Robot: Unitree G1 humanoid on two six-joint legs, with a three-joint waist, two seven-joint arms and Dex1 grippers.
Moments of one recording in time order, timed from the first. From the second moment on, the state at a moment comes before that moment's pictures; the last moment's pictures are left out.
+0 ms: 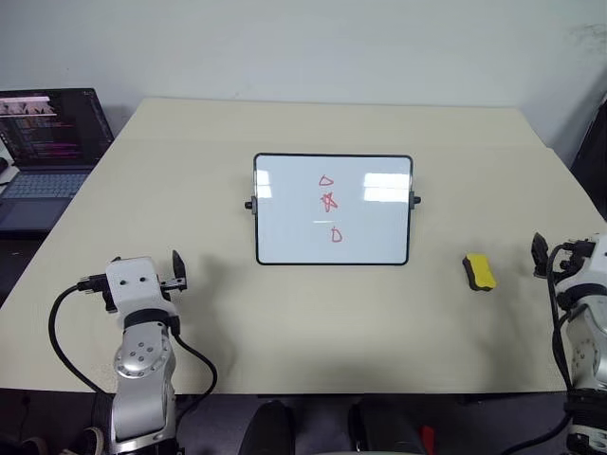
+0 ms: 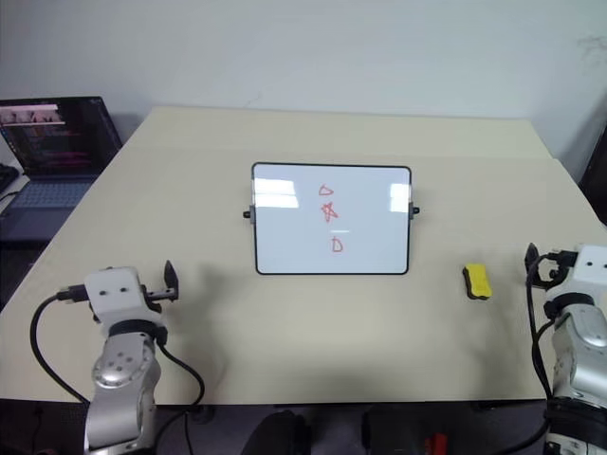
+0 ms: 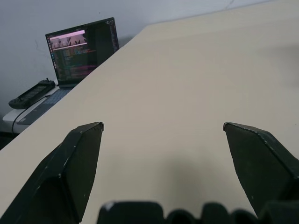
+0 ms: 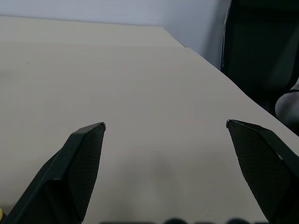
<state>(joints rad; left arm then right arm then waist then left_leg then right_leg) 0.05 0.20 0.32 -0.30 0.04 0.26 0.07 -0.15 -0.49 -0.49 0.10 0.26 0.21 0.17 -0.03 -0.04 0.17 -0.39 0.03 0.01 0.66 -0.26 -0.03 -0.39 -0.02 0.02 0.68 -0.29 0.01</state>
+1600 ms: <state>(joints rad) -0.57 0.64 -0.12 -0.20 -0.51 0.44 -1.15 -0.03 -0.46 -0.32 -0.46 0.41 0.88 0.09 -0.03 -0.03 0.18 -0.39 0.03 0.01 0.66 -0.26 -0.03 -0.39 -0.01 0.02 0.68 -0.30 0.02</state>
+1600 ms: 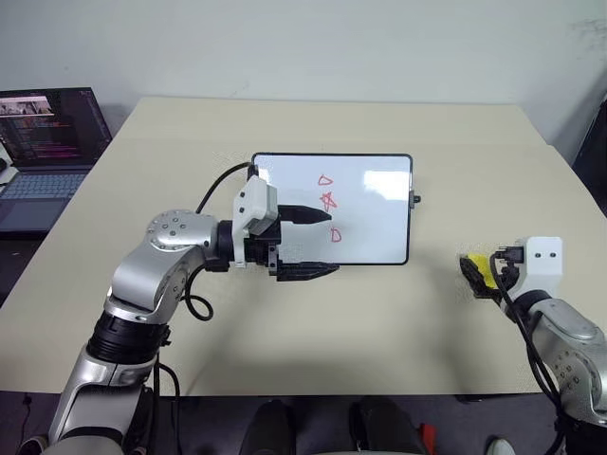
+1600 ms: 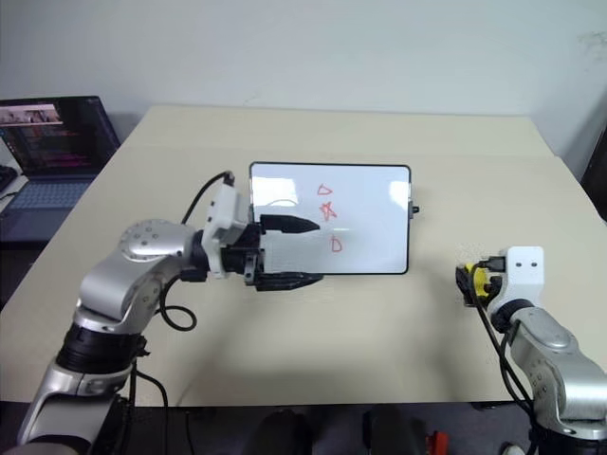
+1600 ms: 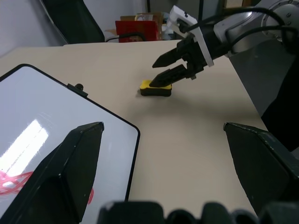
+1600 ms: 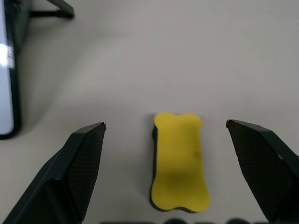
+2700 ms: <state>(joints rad) -0.54 0.63 -0.12 -0.22 -0.48 0.43 -1.12 -0.15 -0.46 -0.30 -0.19 0.33 0.79 0.19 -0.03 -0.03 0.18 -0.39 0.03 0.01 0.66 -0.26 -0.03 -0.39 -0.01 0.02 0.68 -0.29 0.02</state>
